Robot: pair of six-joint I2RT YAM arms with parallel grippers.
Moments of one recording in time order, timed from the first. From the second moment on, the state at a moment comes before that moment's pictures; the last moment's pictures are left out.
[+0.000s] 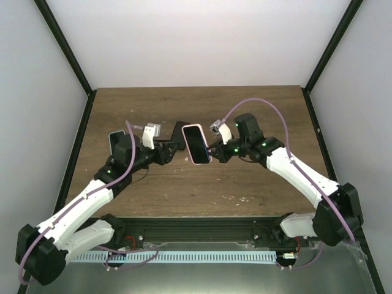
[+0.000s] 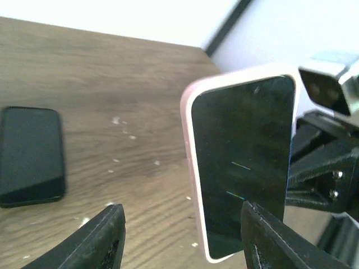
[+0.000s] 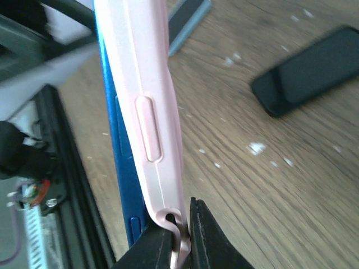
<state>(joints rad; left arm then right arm) -0.54 0.99 0.69 -0.03 0.32 -0.48 0.54 1.32 1.03 -0.40 -0.67 0.03</state>
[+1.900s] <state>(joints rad) -1.06 1.58 0.77 0.20 -0.20 -0.30 0.43 1.73 1.08 -0.69 -0.45 0.55</state>
